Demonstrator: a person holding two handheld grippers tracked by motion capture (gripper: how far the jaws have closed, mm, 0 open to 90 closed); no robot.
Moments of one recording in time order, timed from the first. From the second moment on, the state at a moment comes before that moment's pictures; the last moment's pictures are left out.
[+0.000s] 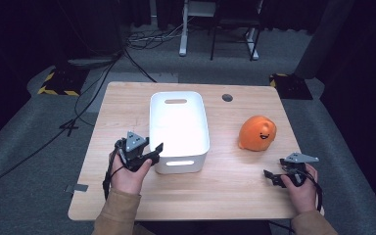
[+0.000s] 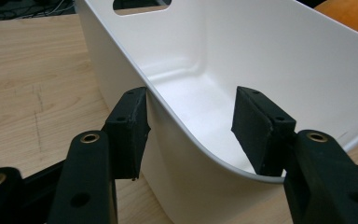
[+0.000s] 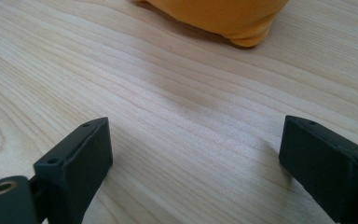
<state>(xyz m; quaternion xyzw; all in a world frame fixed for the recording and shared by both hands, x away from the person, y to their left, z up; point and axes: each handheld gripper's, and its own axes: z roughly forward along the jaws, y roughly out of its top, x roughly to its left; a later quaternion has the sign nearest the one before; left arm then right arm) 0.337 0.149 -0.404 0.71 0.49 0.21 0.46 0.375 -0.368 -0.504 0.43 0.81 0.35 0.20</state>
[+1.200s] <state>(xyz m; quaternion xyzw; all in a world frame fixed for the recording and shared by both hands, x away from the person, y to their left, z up) 0.257 0.086 -0.409 0.75 0.42 0.17 0.49 0.375 -0.368 -0.504 0.43 0.81 0.35 0.20</state>
